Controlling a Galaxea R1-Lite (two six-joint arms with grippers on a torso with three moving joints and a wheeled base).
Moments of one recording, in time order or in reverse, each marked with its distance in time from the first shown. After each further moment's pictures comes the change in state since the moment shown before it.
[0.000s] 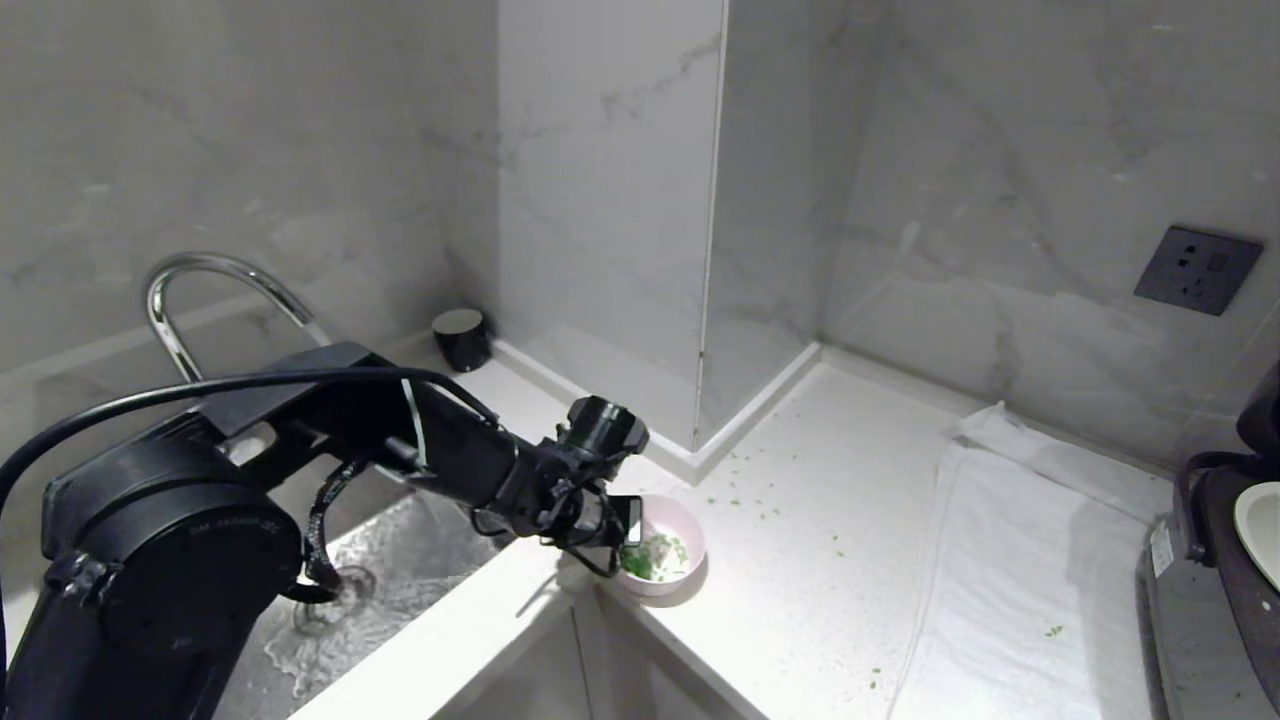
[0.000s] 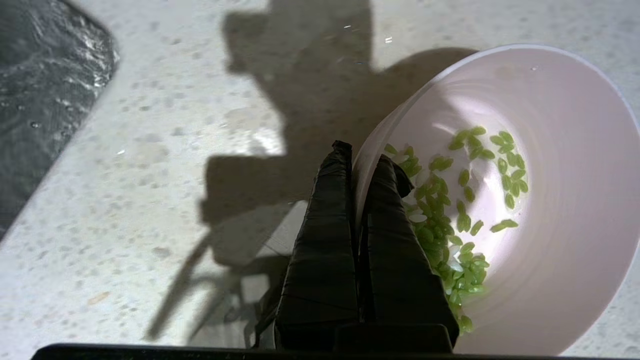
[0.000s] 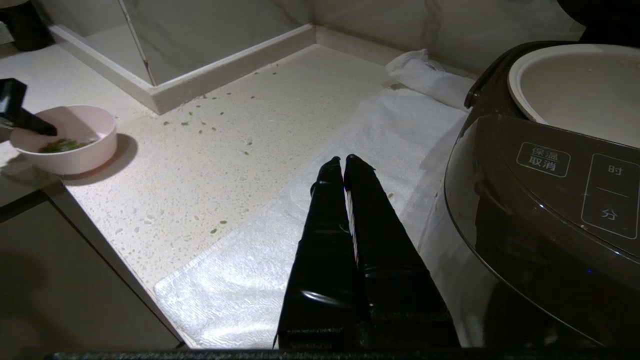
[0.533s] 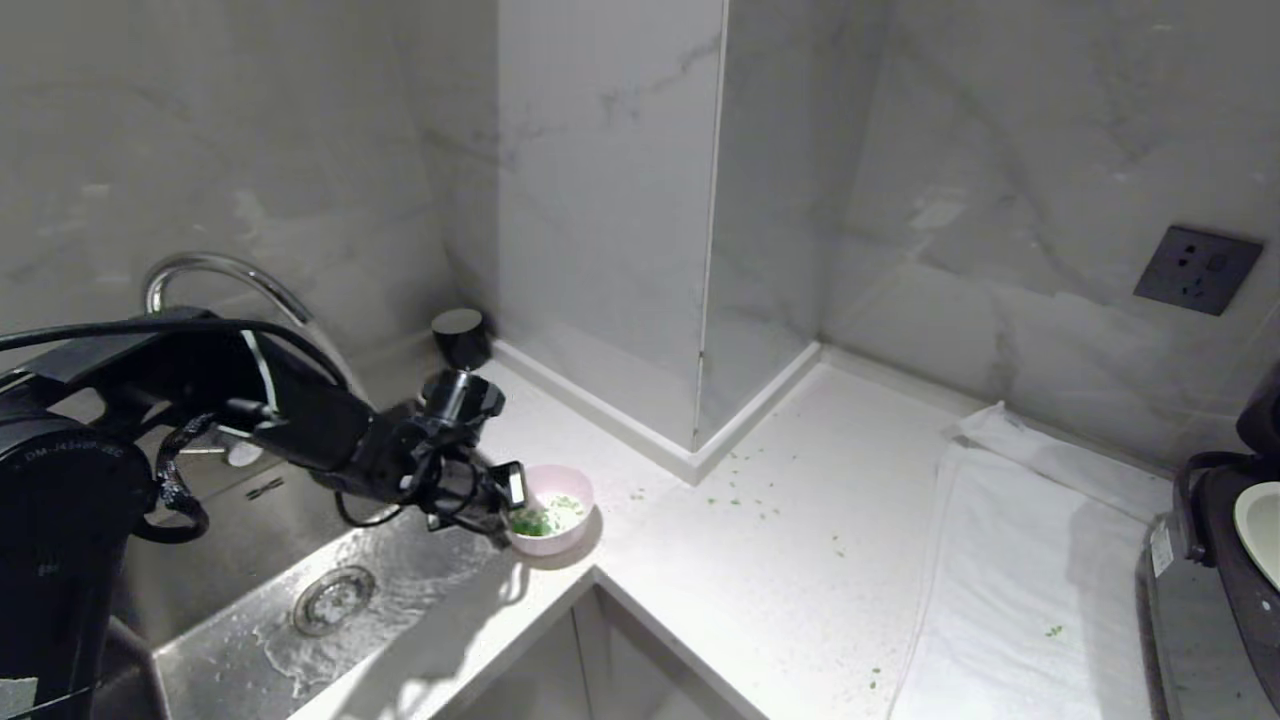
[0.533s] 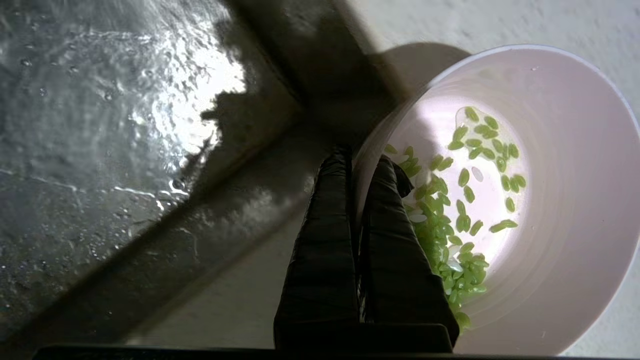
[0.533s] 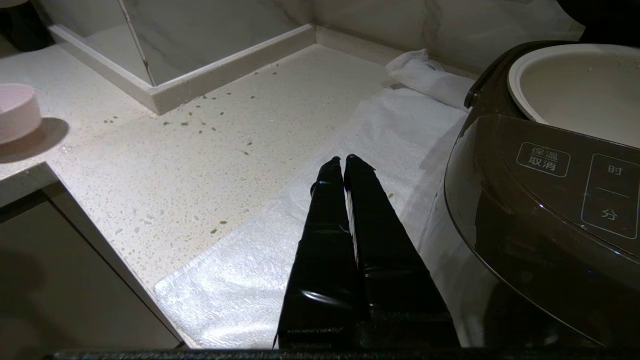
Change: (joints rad) left arm 0.309 -0.100 0.177 -0.094 -0.136 -0.020; right arm 0.000 0.000 0.000 0.000 0.000 0.001
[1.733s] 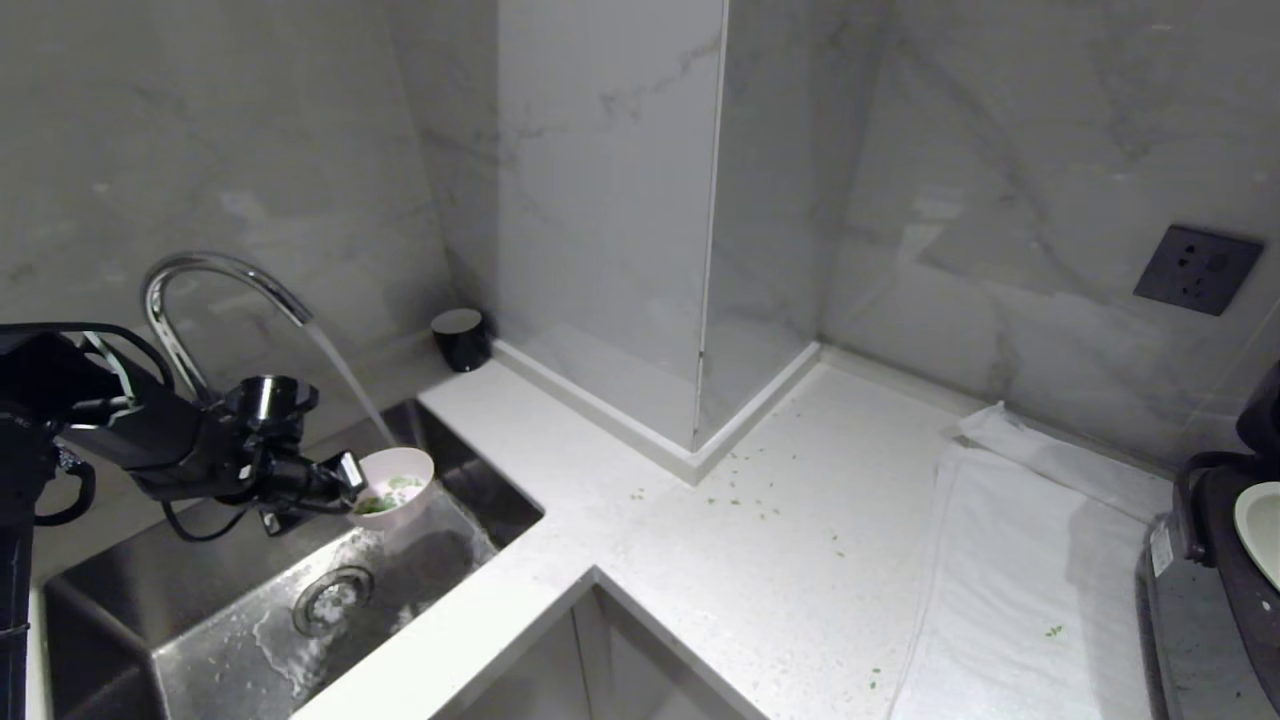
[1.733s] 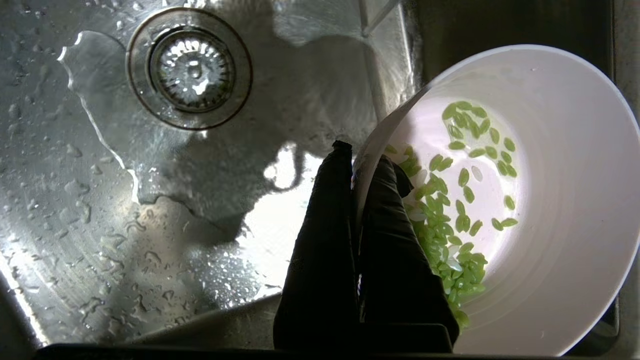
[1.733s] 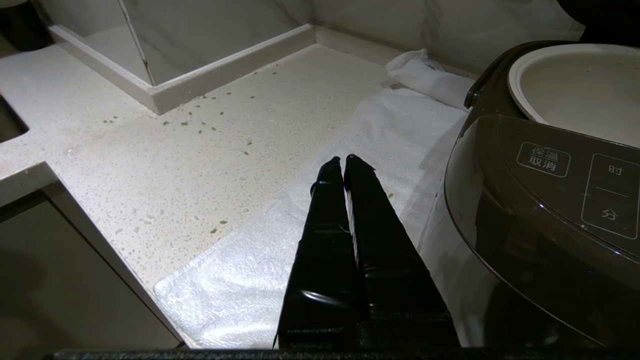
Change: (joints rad) left arm 0.460 0.089 -0.044 -0.072 -0.031 0.047; right arm 0.000 0.000 0.000 0.000 0.000 0.000
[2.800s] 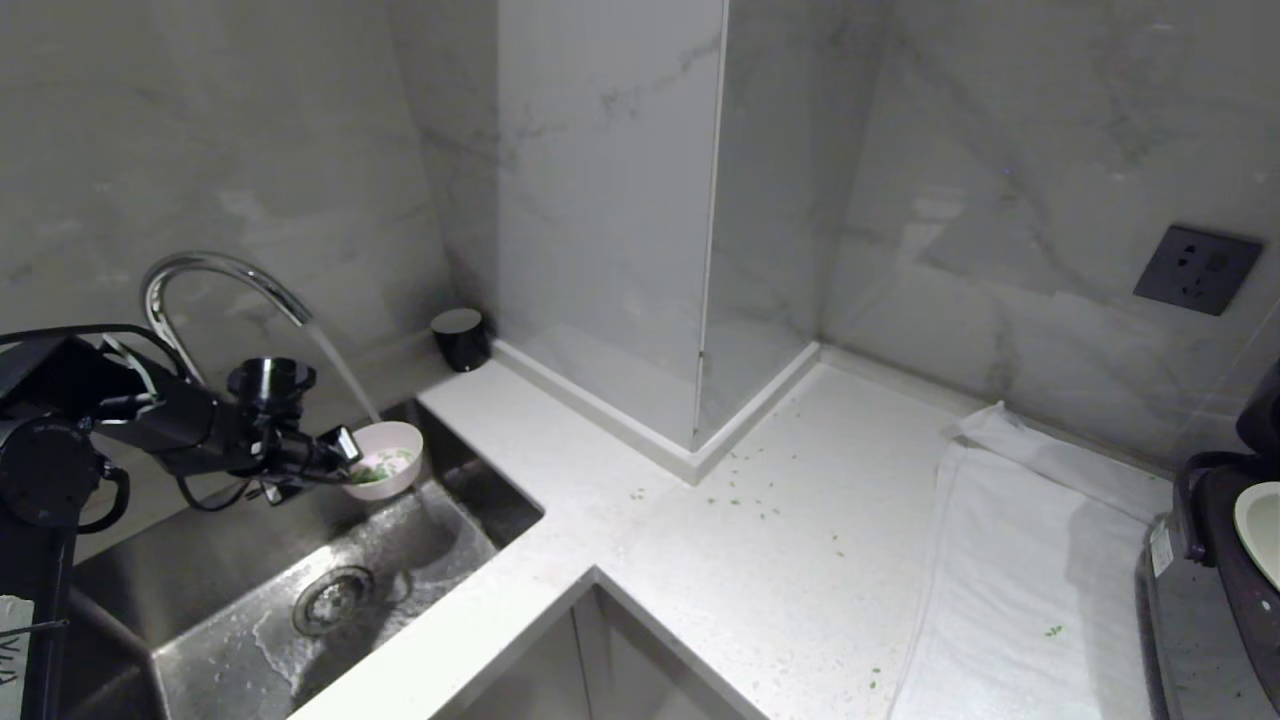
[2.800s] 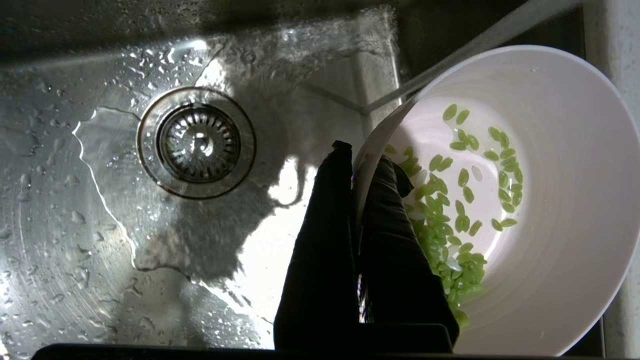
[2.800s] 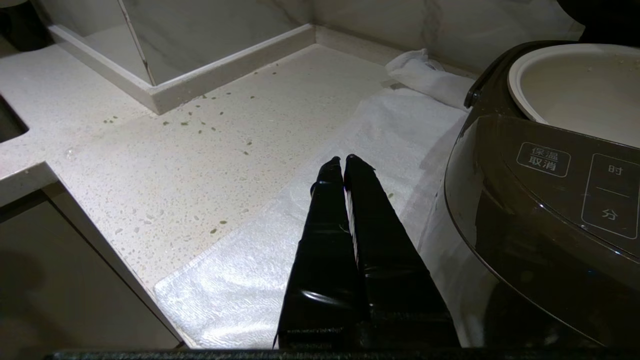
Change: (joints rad) left arm 0.032 0.120 -0.249 0.057 0.032 -0.006; right arm 0.000 0.000 0.000 0.000 0.000 0.000
